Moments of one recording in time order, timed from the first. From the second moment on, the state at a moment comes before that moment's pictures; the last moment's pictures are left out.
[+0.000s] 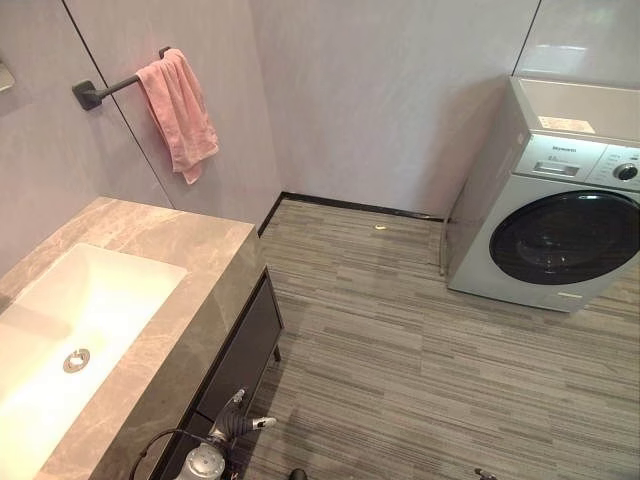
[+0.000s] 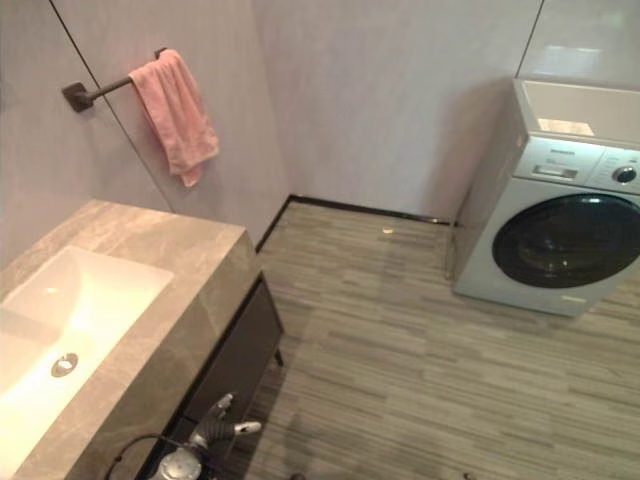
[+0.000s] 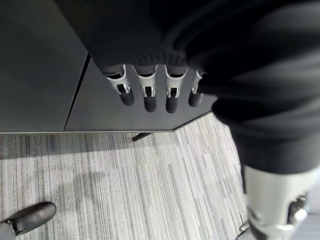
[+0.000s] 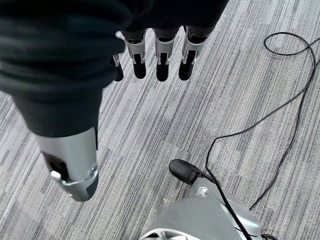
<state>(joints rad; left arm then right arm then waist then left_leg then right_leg) 0.08 0.31 -0.35 0.77 -0.06 -0.13 0.10 0.08 -0.31 0.18 1.26 0.06 -0.10 -0.15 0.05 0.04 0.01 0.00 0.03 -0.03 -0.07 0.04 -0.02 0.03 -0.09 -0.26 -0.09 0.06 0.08</state>
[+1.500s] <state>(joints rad) 0.05 0.31 -0.30 0.77 -0.07 -0.12 0.11 0.06 -0.30 0.18 1.18 0.10 -0.11 -0.13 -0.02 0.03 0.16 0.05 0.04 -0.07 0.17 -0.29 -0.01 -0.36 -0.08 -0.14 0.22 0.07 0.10</state>
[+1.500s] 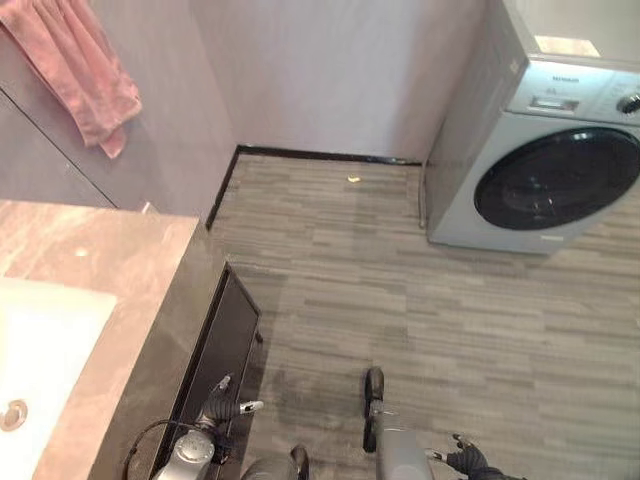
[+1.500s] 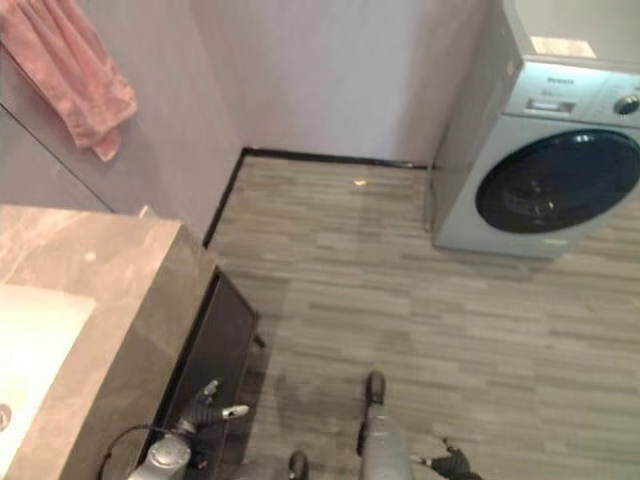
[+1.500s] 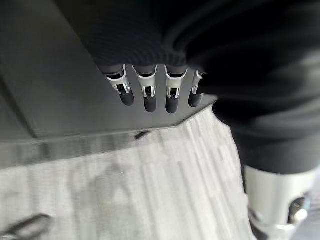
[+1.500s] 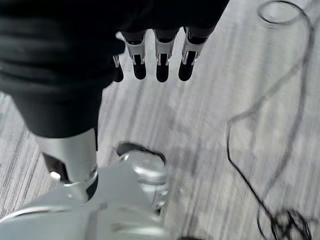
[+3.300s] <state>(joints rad) -0.01 0.38 -0.36 0.78 -0.06 -0.11 0.12 -0.01 -0.25 0.21 1.23 0.06 -0.11 -0.13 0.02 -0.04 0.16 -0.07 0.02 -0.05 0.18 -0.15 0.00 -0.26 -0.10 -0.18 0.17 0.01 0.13</state>
